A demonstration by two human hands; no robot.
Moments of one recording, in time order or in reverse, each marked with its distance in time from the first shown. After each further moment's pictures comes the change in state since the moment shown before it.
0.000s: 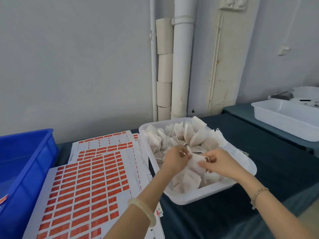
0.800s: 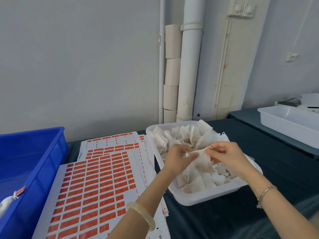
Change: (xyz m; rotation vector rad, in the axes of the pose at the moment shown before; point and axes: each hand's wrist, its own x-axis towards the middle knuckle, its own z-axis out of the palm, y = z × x) left_hand -0.024 0.010 -0.024 -0.112 0.110 0.206; right_hand -0.005 -0.026 -0.013 0.471 0.199 -0.038
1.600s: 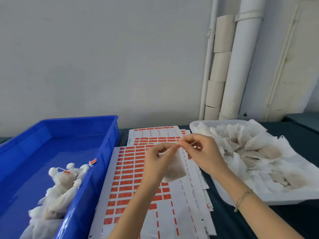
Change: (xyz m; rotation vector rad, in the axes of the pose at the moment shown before) left_hand -0.108 0.005 -0.146 -0.141 0.513 -0.244; right_hand -0.035 -0.085 0.184 0.012 -0.181 -0.403
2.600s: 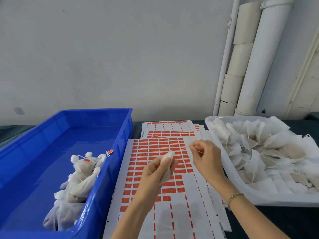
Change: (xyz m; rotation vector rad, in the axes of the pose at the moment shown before) left_hand -0.032 -0.045 -0.058 -0.384 -0.206 -0.174; right_hand -0.010 0.039 0.055 -0.279 0.131 0.054
